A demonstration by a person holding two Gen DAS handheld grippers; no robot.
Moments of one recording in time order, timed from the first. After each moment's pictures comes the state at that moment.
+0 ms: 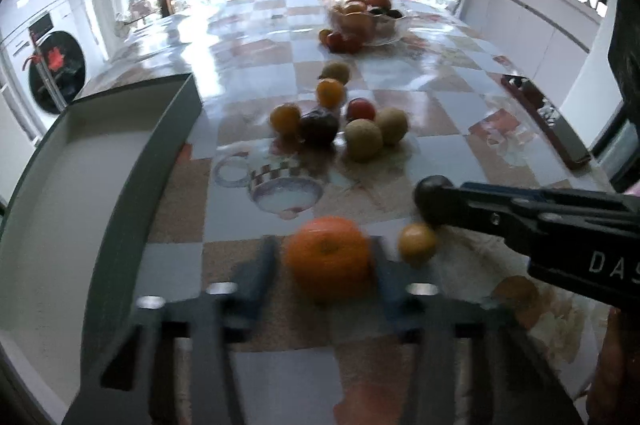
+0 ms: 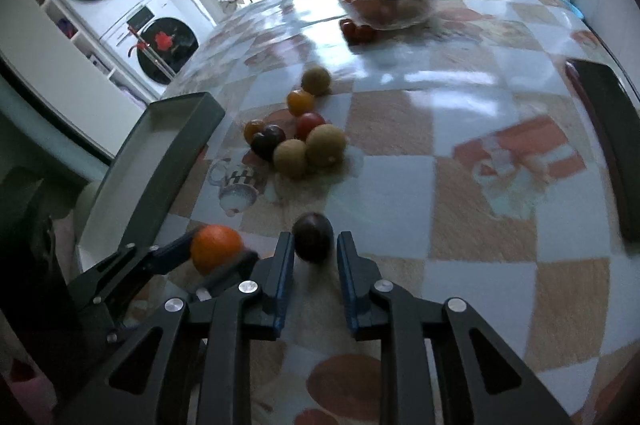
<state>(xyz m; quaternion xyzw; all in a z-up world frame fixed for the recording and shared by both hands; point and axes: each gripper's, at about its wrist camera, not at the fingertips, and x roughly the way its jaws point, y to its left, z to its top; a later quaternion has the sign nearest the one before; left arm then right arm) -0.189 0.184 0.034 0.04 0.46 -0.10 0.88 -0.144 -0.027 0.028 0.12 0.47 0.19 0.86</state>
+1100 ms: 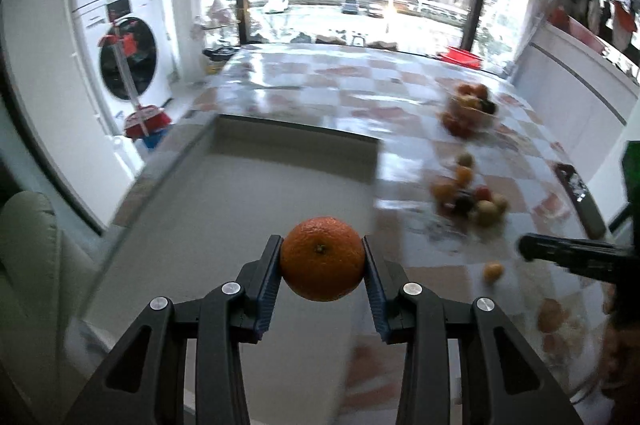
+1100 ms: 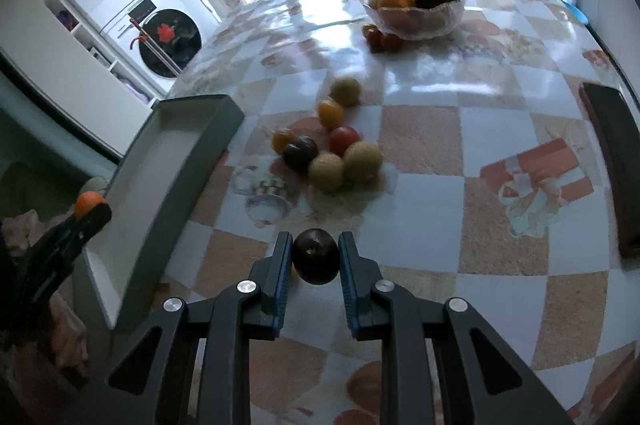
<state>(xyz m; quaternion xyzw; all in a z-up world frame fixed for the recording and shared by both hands) -0.206 0.333 0.102 -0.02 0.40 0.01 0.91 -0.134 0.004 0.051 0.11 0.48 0.20 0.85</state>
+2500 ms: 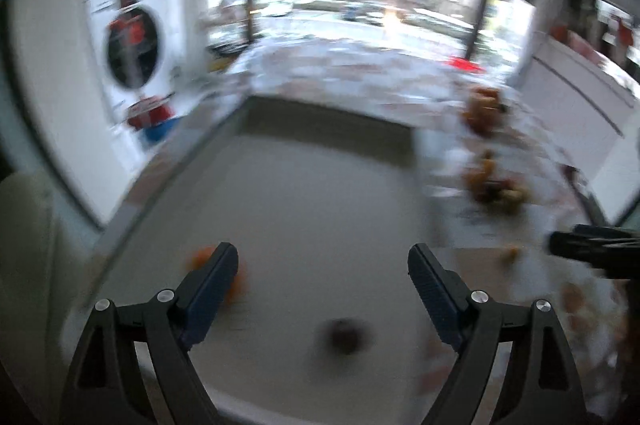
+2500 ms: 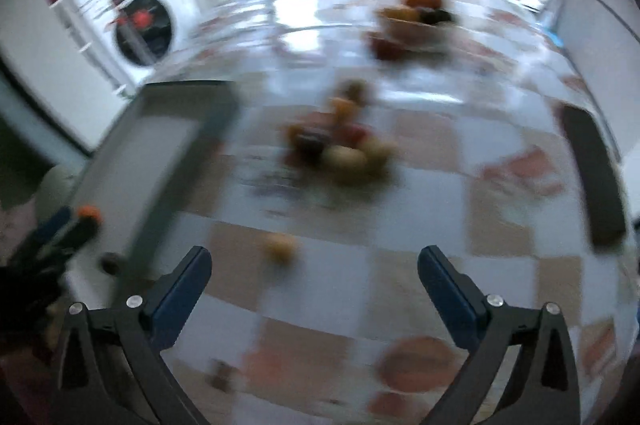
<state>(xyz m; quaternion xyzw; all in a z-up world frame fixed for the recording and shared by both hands) -0.224 0.354 0.079 -0.04 0.39 -0.04 0.92 -0.155 0.031 0.057 0.04 0.48 0.11 0.87</state>
